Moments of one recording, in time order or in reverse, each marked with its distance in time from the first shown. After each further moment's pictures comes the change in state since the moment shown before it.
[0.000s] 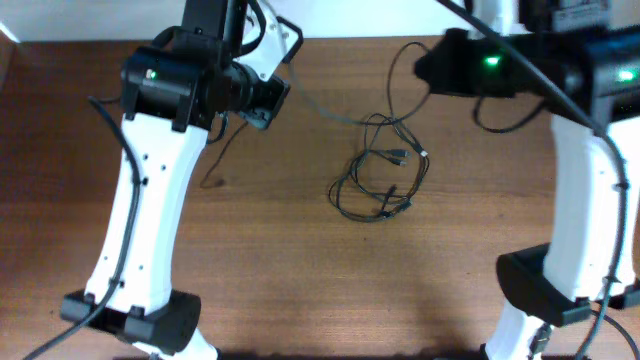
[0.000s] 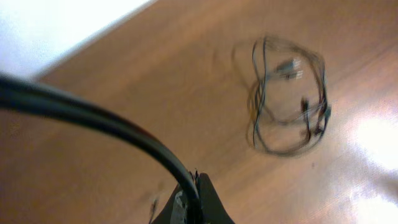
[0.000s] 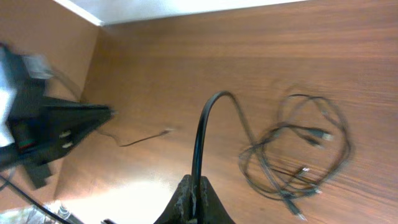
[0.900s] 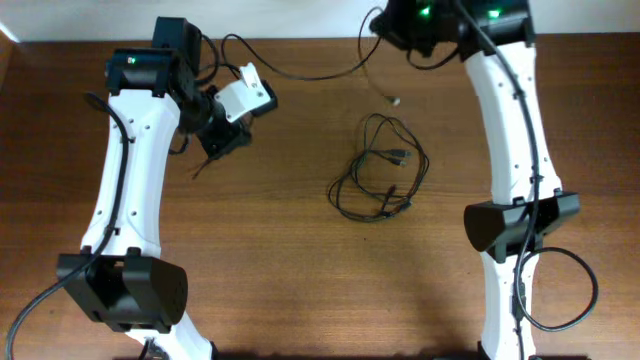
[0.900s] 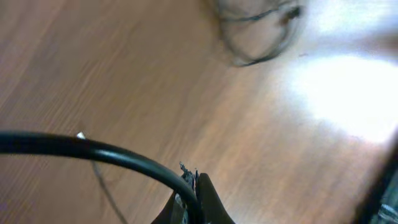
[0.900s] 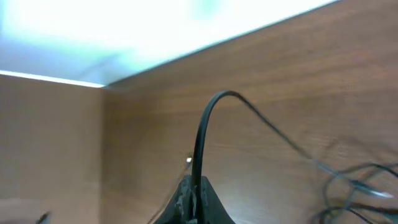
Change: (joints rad) left arm 0.224 0.065 -0.246 -0.099 0.281 0.652; right arm -0.031 0.349 -0.086 0.478 -0.034 0.319
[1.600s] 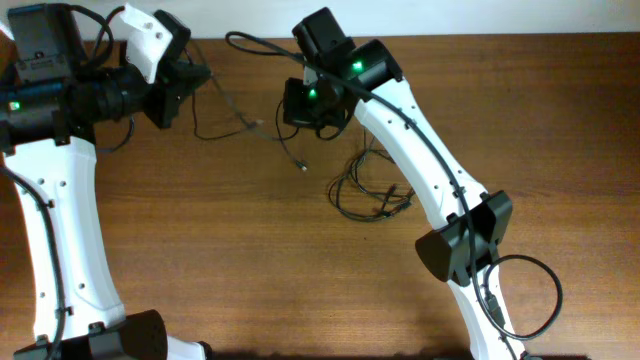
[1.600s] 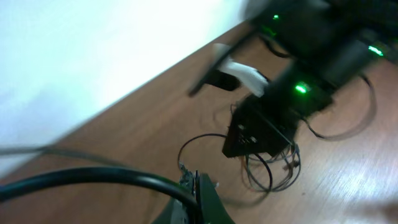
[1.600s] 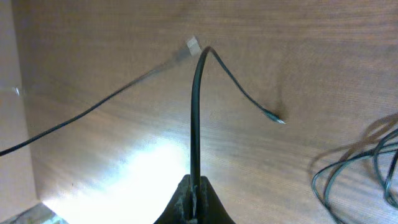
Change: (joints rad) left arm 0.259 -0.216 -0.004 0.327 0.440 -0.312; right arm 0.351 0.000 -0.195 -0.095 0.133 -0.026
